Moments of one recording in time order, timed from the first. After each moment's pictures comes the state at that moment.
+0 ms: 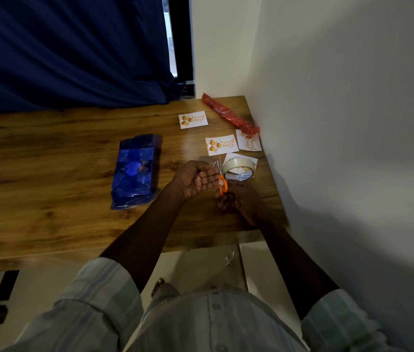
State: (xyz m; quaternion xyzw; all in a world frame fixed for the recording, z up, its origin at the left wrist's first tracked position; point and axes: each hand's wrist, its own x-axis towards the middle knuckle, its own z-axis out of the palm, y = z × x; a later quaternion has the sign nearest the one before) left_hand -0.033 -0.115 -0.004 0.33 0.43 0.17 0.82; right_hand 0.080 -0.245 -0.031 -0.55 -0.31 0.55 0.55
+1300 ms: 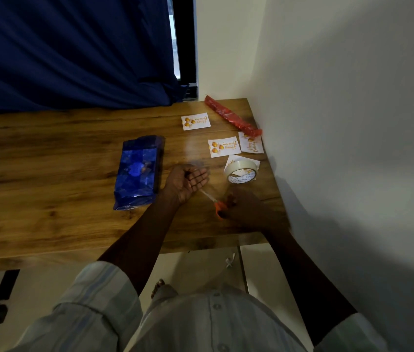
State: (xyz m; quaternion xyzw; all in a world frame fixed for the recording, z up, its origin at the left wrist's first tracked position) left_hand -0.055 -0.100 -0.025 0.24 0.45 0.26 0.82; right_hand 0.071 -0.257 -0.006 -0.74 -0.53 0.35 0.22
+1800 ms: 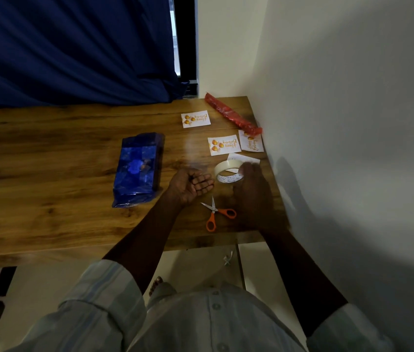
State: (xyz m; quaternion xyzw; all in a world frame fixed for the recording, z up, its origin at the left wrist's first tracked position) left_hand -0.050 -0.109 -0.036 0.26 0.47 0.20 0.82; right_hand 0.076 -0.241 -0.002 -0.83 -0.50 0.10 0.22
